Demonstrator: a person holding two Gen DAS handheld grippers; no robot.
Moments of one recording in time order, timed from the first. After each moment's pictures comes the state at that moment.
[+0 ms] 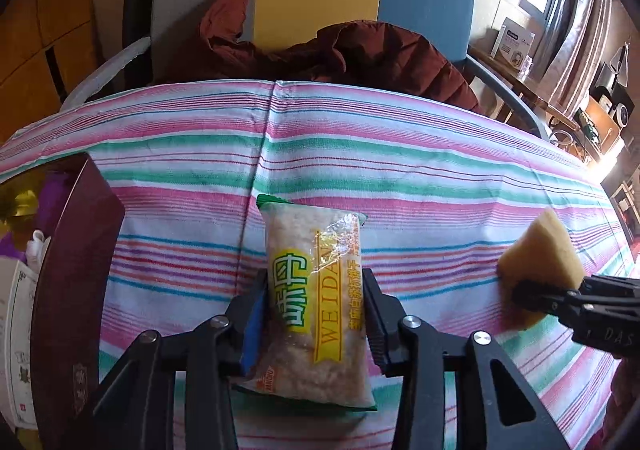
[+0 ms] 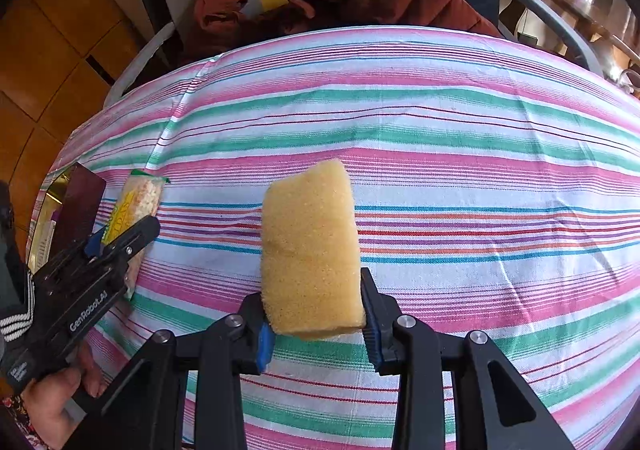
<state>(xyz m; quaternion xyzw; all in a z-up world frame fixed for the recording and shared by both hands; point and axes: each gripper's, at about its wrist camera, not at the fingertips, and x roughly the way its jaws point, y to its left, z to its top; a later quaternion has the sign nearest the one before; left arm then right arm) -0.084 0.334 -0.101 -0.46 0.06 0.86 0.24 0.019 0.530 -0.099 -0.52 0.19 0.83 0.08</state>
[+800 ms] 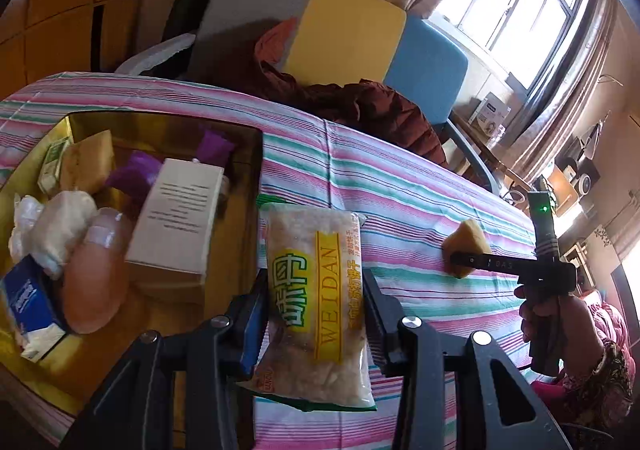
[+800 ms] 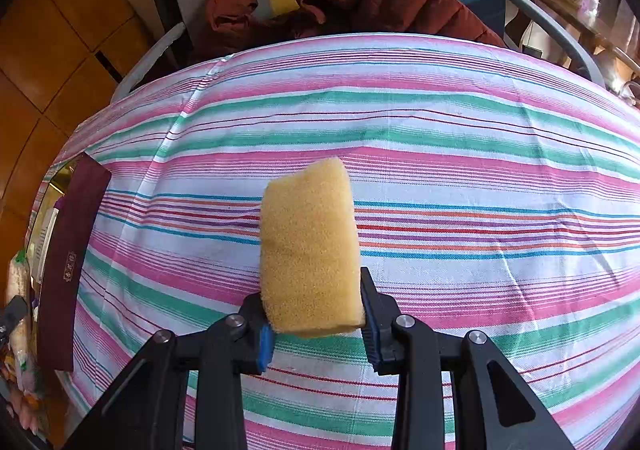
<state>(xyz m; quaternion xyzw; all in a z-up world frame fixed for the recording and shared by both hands) -0.014 0.153 -0.033 -0.43 -0.07 0.86 0.26 0.030 0.523 -0.097 -0.51 0.18 0.84 0.08</state>
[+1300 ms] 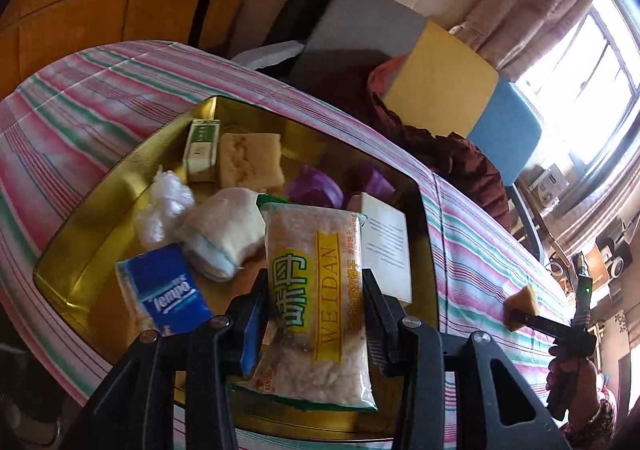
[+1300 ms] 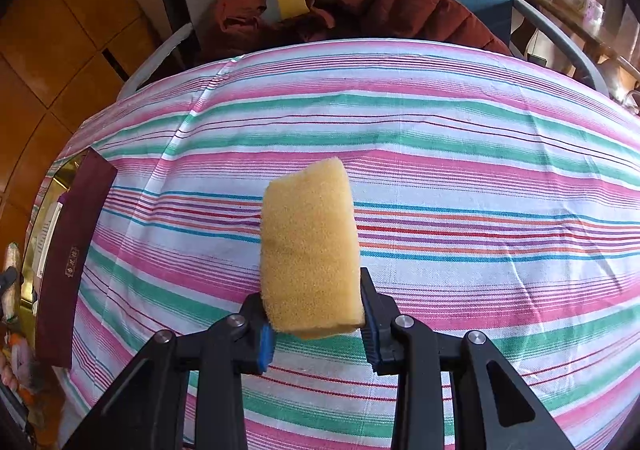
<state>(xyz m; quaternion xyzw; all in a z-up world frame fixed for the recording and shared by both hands) -0.038 0.030 -0.043 -0.43 -0.16 0.88 0.13 0.027 0.514 -0.098 -0.50 0.17 0.85 0.07</state>
